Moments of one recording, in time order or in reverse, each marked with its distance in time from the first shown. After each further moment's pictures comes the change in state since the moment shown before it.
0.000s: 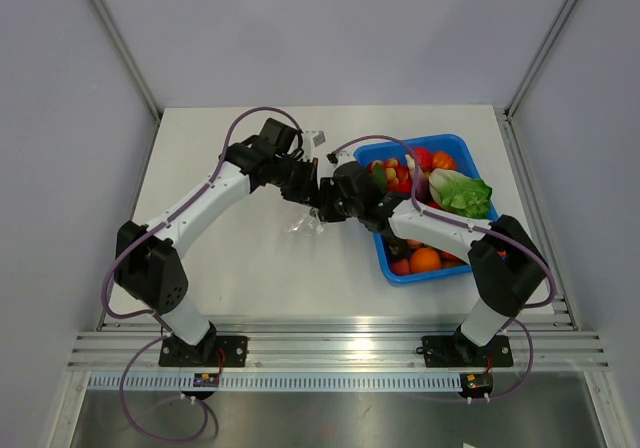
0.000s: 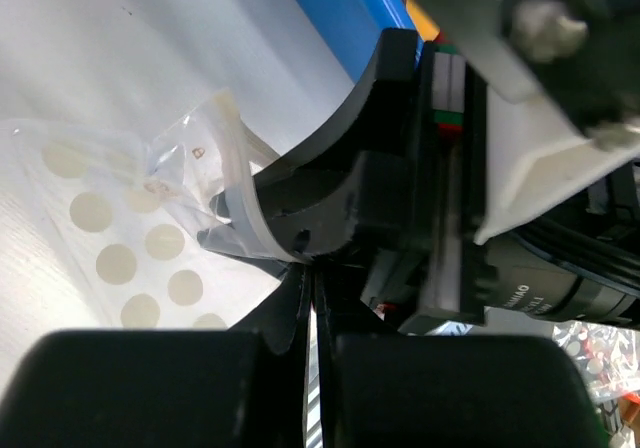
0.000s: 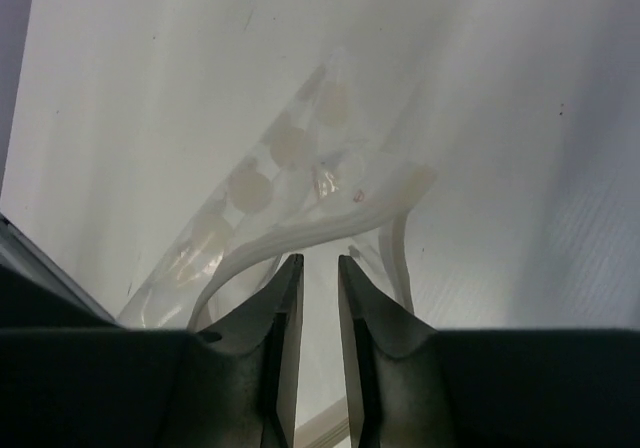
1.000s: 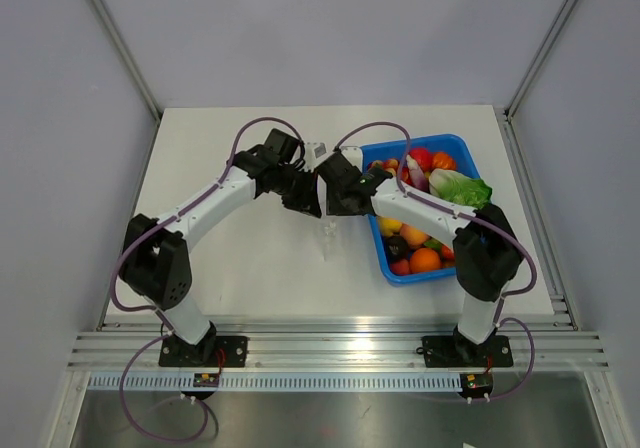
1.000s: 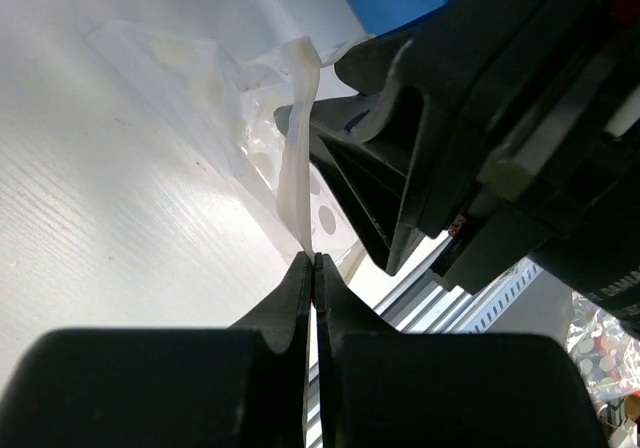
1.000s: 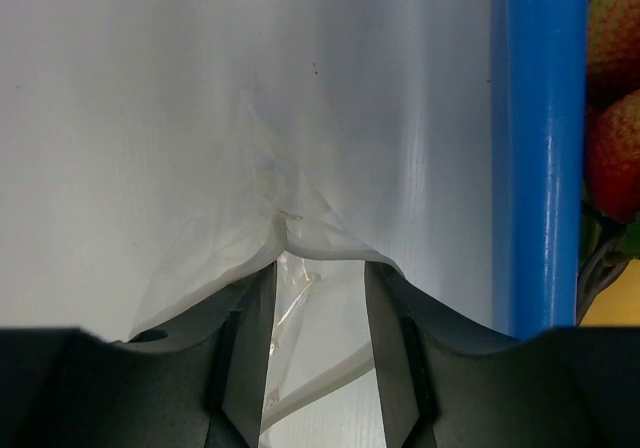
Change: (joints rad) left arm 0.014 0.026 -0.090 0.066 -0.001 0.013; right arm 0.013 0.158 0.352 -0.608 0.391 0.043
